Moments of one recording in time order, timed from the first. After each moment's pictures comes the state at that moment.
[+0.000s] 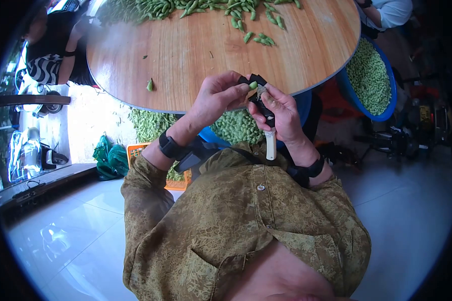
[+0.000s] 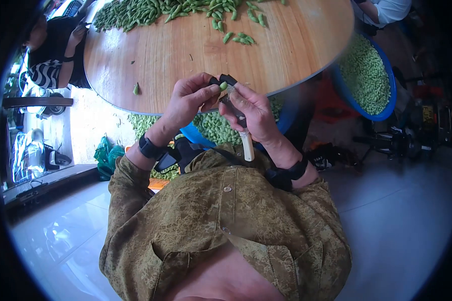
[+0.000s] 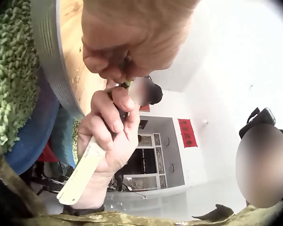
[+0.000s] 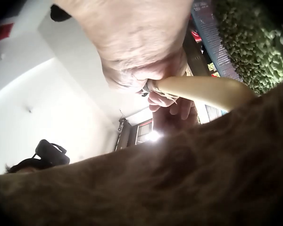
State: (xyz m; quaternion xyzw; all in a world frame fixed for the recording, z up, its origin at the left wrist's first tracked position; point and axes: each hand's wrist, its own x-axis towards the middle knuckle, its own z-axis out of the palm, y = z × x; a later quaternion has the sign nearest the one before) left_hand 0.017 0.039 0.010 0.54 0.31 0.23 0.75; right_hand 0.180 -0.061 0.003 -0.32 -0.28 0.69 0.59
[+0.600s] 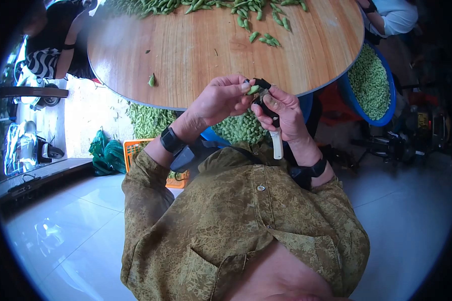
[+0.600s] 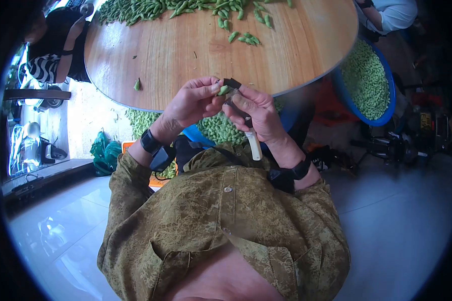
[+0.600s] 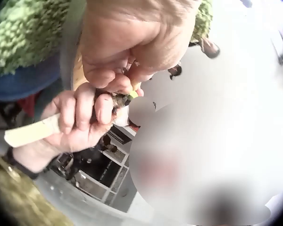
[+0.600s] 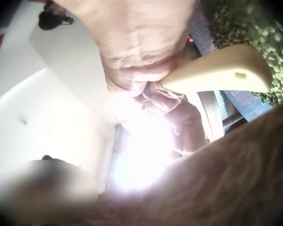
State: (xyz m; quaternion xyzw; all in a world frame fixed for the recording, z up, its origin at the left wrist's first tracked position) left_hand 0.011 0.050 -0.010 0.24 0.09 0.15 0.95; right_hand 0.188 -0.058 -0.007 -0.29 -0.27 0.71 0.58
